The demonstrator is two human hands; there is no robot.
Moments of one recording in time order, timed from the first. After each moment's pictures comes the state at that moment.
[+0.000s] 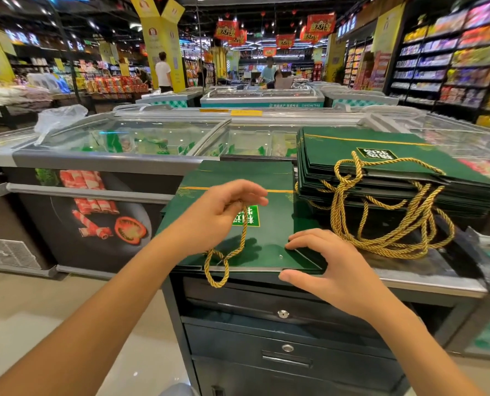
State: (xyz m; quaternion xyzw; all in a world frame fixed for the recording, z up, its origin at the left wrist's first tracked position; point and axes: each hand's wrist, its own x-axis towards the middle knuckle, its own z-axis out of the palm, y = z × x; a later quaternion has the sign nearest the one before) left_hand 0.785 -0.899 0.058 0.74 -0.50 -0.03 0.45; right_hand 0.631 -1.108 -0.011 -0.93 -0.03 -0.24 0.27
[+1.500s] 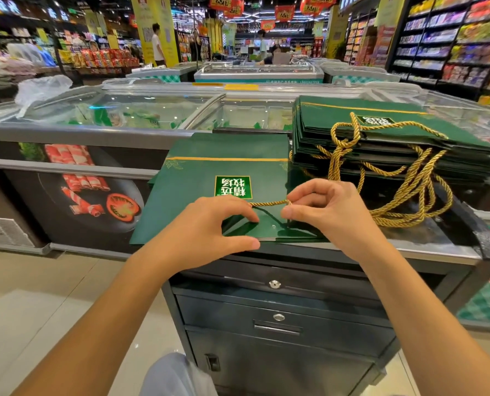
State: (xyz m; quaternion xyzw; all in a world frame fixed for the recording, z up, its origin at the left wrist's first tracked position) left_hand 0.749 -0.883 0.018 0.83 -0.48 0.02 0.29; right_hand 0.645 -1.109 0.014 -0.82 0.03 -0.23 0.52
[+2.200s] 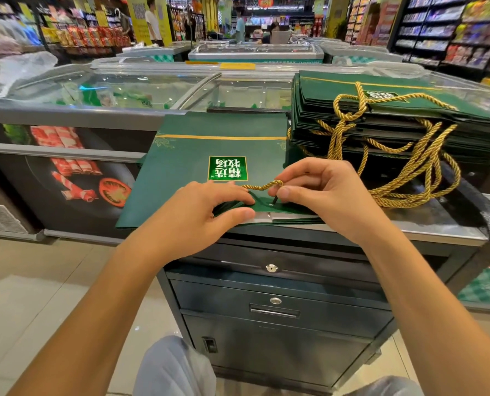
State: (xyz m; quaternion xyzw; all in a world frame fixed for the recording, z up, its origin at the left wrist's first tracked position) left_hand 0.749 -0.884 0.007 0.82 -0.49 0.05 0.29; right_hand 0.647 -1.110 0.011 -0.81 -0.05 -0.21 0.55
